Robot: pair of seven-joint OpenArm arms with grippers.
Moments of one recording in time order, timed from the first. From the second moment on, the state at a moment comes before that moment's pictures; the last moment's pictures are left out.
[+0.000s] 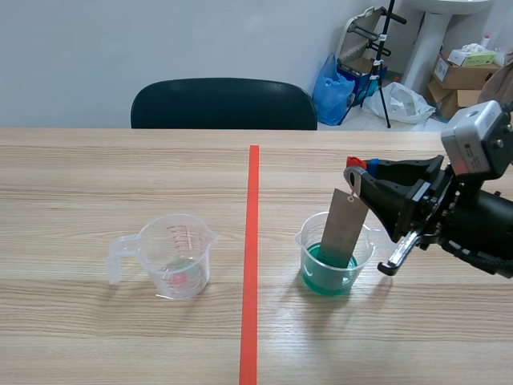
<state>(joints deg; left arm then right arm) 80.4 -28.1 -27.7 68.9 1.6 -20.8 -81.7 -9.0 35.1 -13.5 84.0 9.3 33.1 32.6</state>
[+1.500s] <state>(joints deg) 80.4 -28.1 -27.7 68.9 1.6 -20.8 -81.5 -15.8 36.7 -4.9 97.0 8.2 35.7 30.5</state>
